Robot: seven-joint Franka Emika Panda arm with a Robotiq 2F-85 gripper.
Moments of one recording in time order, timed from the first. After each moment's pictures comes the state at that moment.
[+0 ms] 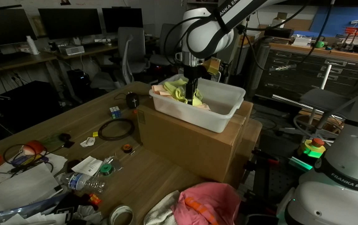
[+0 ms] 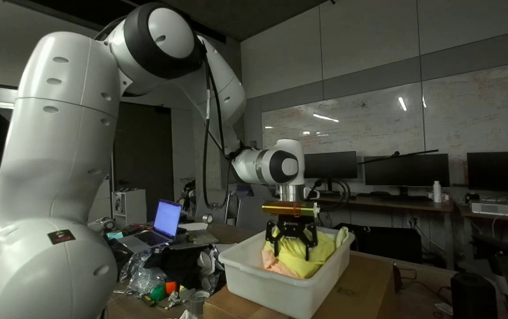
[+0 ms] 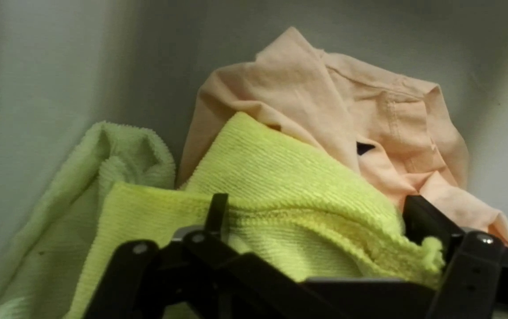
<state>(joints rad) -0.09 0.17 -0.06 -2.16 -0.02 2.29 -0.40</state>
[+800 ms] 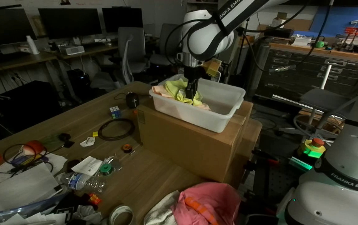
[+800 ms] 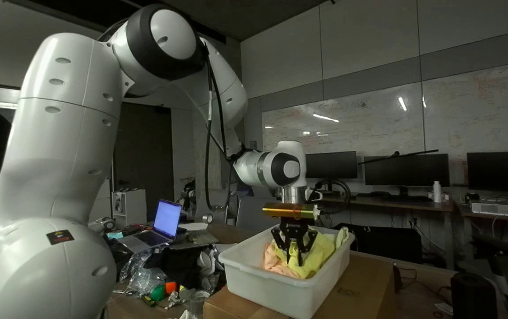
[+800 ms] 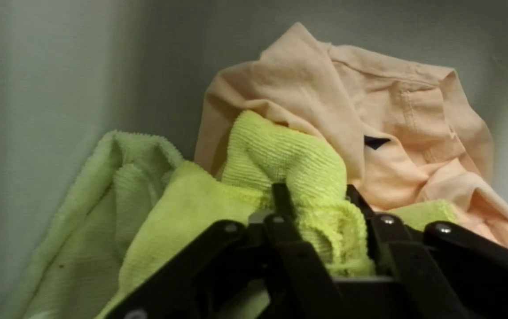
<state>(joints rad) -0.10 0.18 -0.06 -2.16 -0.03 2.32 -0.34</state>
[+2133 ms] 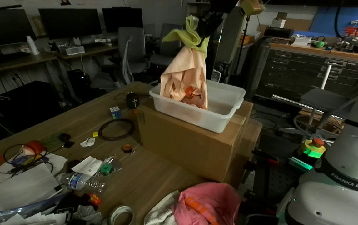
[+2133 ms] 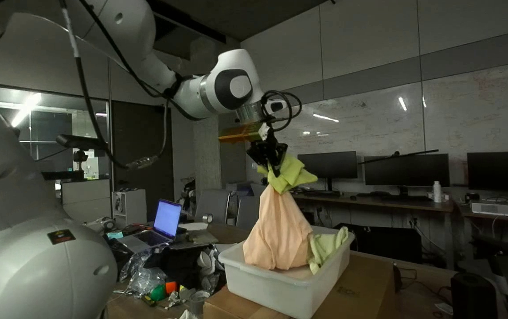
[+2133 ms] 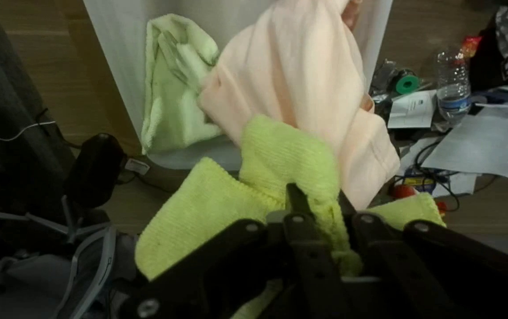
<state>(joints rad) -0.08 -0.50 -0.01 -2.39 -0.04 2.38 0.00</state>
